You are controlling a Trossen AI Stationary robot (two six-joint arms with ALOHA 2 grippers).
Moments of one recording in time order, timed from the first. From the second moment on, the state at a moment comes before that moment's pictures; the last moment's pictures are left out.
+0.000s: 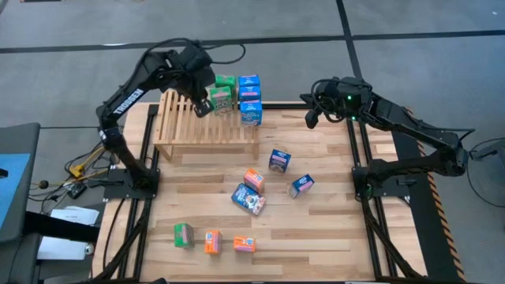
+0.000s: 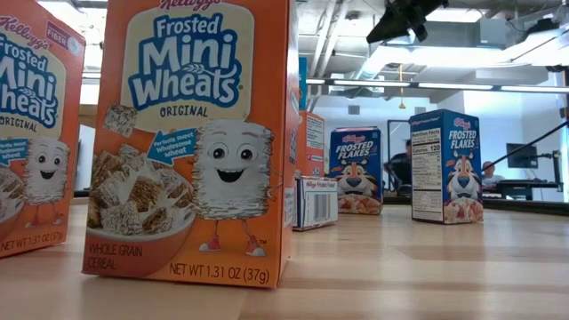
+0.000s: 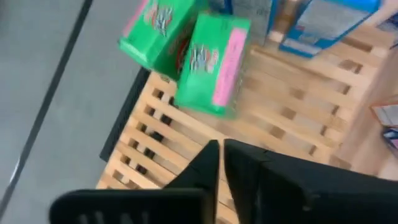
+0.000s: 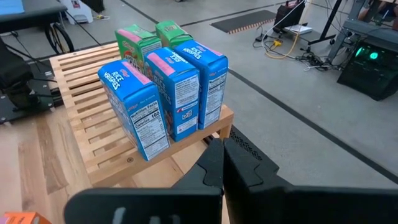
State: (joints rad) left arm 0.56 1.67 2.14 -1.49 -0.24 0.16; right arm -0.47 1.07 1.16 -0.43 0.16 0.03
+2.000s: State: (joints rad) left arm -0.04 1.08 1.20 -0.87 0.25 -0.74; right arm -0.47 1.07 1.16 -0.44 0.16 0.02
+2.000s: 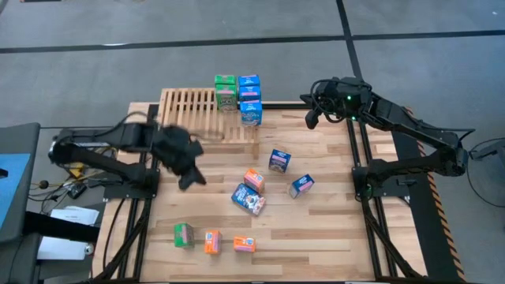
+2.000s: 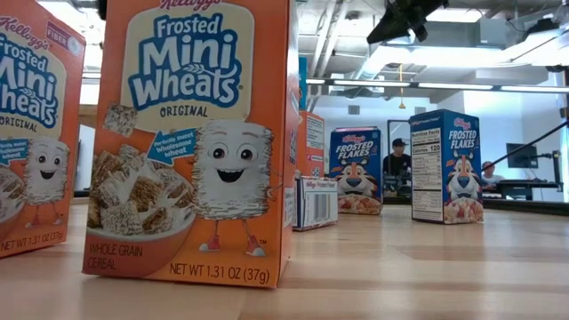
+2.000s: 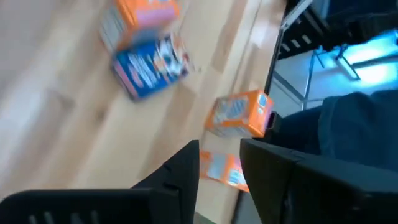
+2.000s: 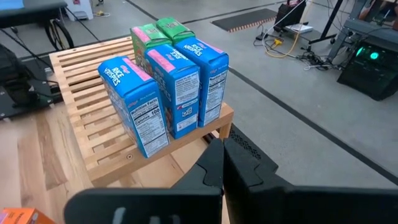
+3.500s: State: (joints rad) left arm -0.68 1.30 1.20 -0.82 0.05 -2.12; right arm -0.47 1.07 1.16 -0.50 0.16 -0.03
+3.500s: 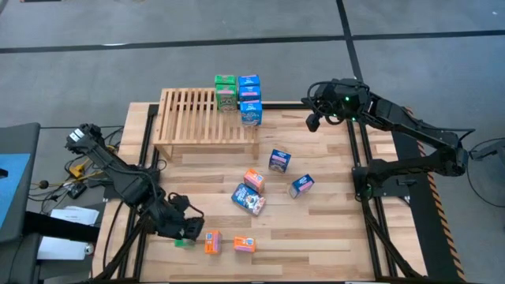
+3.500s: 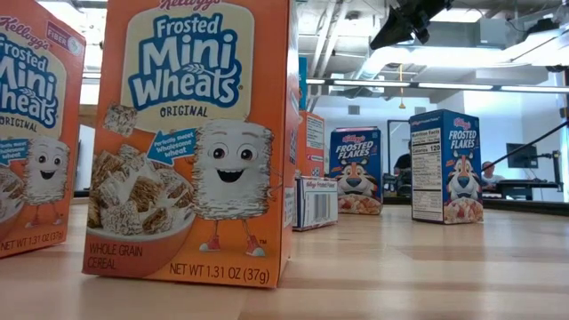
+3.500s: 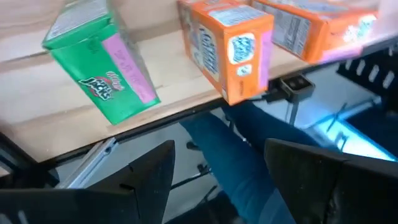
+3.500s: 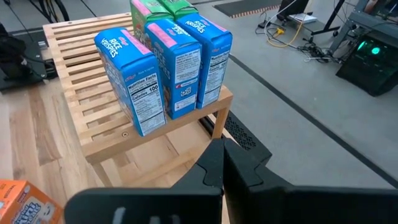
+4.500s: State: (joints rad) left arm -0.78 1.44 1.22 -0.99 -0.04 -2.34; right arm -0.47 1.07 1.16 -0.52 0.16 -0.04
